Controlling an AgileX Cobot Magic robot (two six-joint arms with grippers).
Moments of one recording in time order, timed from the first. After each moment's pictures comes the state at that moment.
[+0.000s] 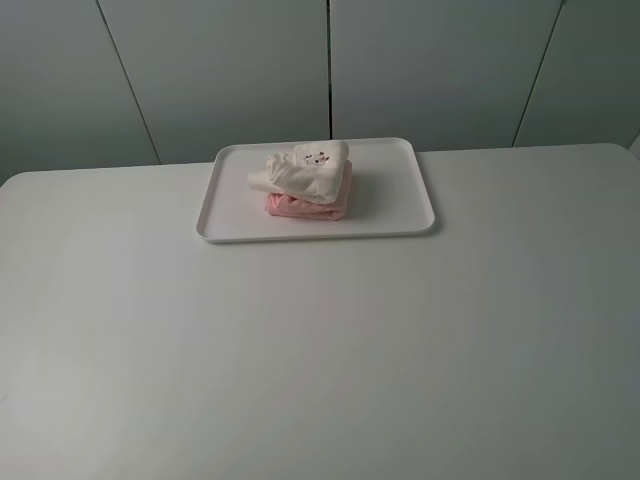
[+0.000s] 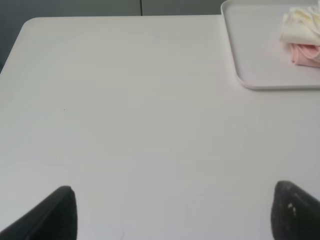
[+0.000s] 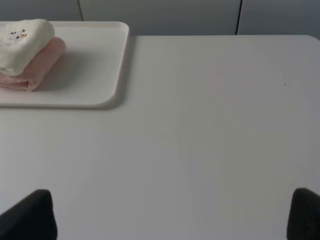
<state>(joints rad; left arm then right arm) 0.01 0.00 -0.51 0.01 1.09 -0.05 0.03 0.00 -0.51 0.04 1.10 -0.01</state>
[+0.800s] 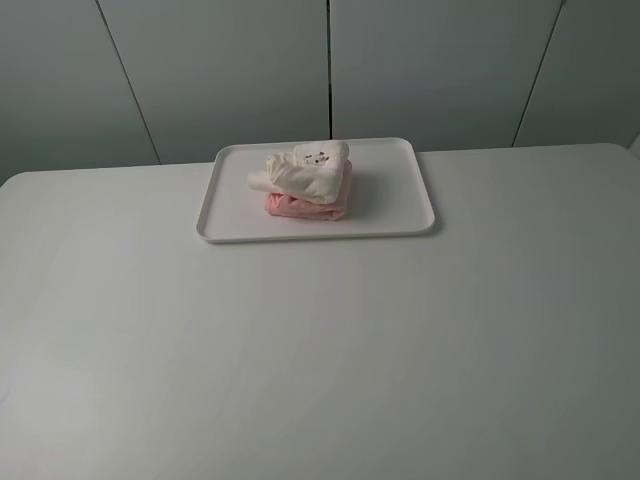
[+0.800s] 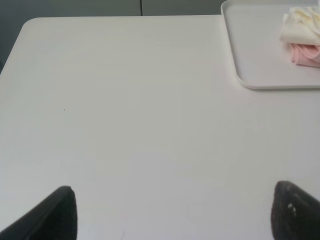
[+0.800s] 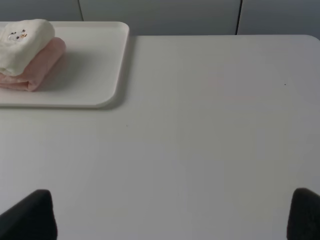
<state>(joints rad) 0.01 0.00 -0.51 0.01 1.09 -0.05 0.03 0.00 -0.51 0.04 1.10 -0.01</state>
